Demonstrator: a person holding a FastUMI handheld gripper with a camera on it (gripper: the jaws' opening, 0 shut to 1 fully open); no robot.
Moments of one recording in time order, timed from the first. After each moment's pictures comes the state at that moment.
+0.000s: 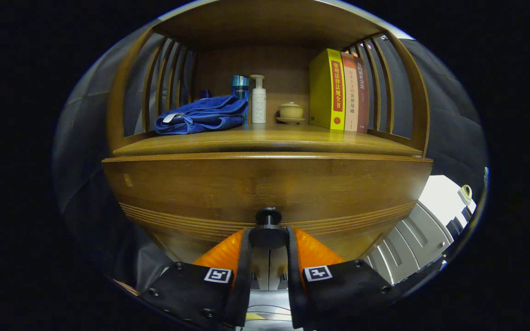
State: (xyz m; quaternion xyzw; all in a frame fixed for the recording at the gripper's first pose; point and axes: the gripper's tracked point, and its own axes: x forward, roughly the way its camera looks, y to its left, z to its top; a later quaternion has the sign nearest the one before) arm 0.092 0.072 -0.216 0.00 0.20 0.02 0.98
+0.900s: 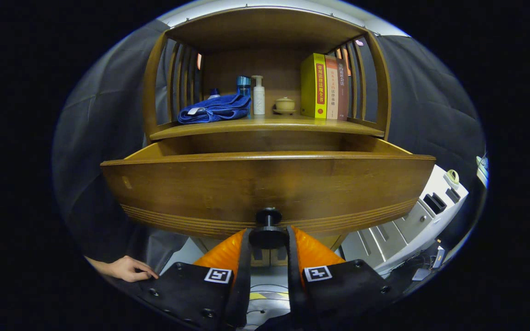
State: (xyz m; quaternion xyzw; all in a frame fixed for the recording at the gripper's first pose) arm -0.042 0.066 -0.220 0.01 0.23 0.02 0.97
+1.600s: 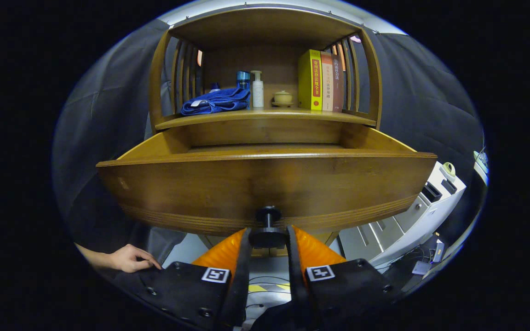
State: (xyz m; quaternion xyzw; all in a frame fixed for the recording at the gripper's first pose) arm -0.068 0.060 -0.231 0.01 0.25 0.02 0.97
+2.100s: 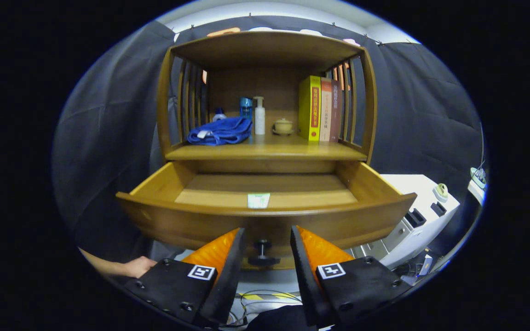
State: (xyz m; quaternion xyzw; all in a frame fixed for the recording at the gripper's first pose) arm -0.073 0.049 -0.125 0.00 0.18 0.03 0.98
